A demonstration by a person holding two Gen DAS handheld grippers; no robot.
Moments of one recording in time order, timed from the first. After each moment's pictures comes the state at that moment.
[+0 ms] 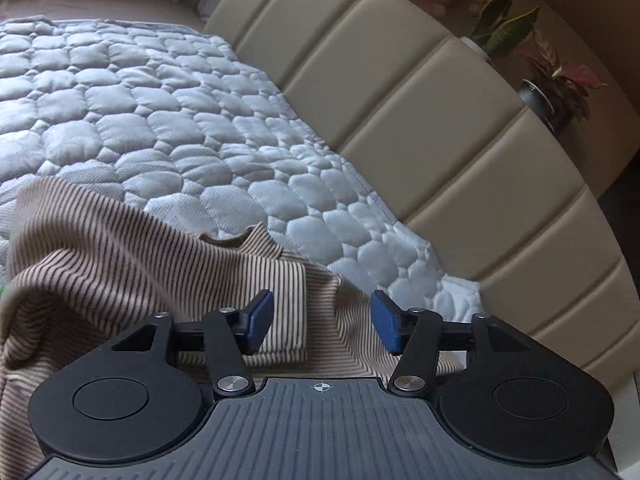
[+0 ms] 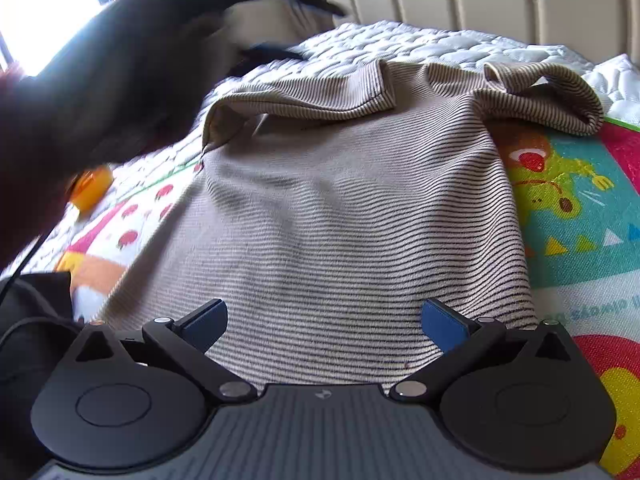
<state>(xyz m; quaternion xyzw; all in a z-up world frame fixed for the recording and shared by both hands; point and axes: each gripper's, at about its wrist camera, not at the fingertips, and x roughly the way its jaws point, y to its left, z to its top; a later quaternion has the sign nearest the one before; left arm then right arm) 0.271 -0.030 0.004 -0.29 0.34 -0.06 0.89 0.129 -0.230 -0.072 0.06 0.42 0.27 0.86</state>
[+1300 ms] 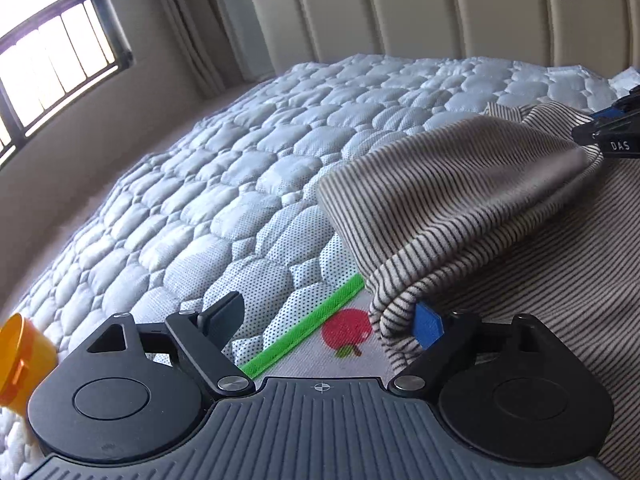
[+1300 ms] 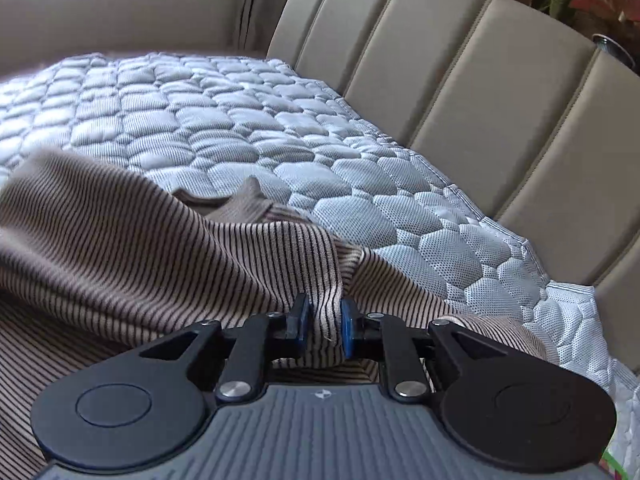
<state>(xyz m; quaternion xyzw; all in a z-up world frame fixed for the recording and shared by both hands) 0.213 0.051 -0.052 0.12 0.37 0.08 0.92 0.332 -0.134 -0.072 -0.21 0.33 0.11 0.91</state>
